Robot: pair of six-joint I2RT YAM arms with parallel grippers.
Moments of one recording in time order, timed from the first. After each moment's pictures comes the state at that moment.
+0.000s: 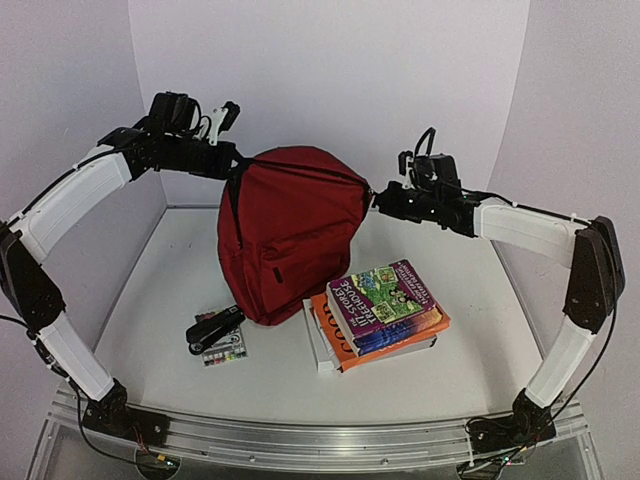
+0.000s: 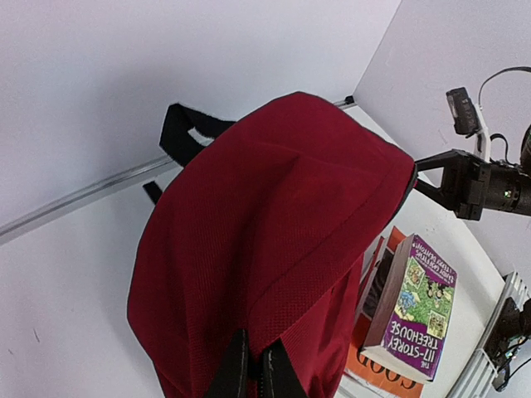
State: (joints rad) left arm -0.48 1.61 1.75 -0.64 0.26 -0.10; right arm 0.52 1.73 1.39 -0.09 -0.02 0.51
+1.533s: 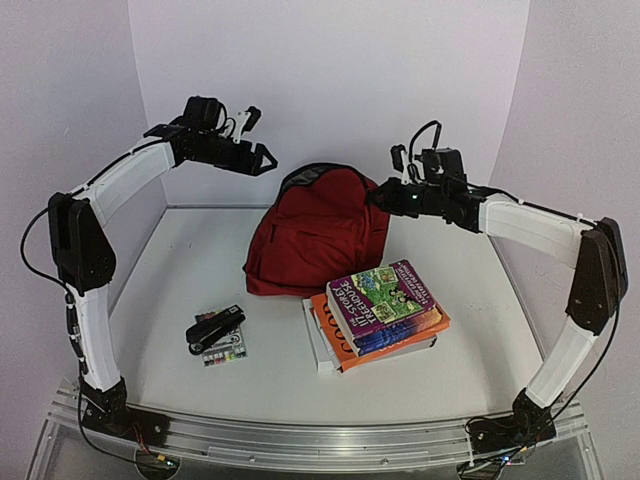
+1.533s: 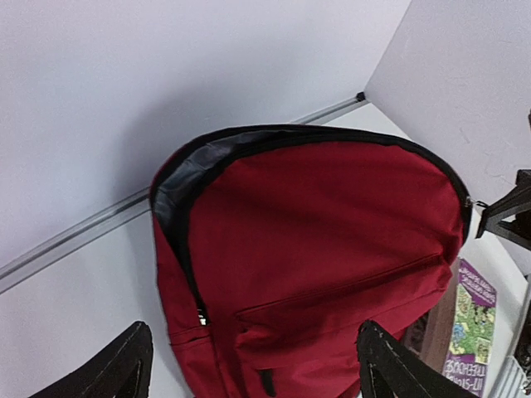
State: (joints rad) left arm -0.40 1.99 2.07 -0.62 0.39 -0.01; right arm 0.52 1.71 1.41 -0.09 -0.26 0.44
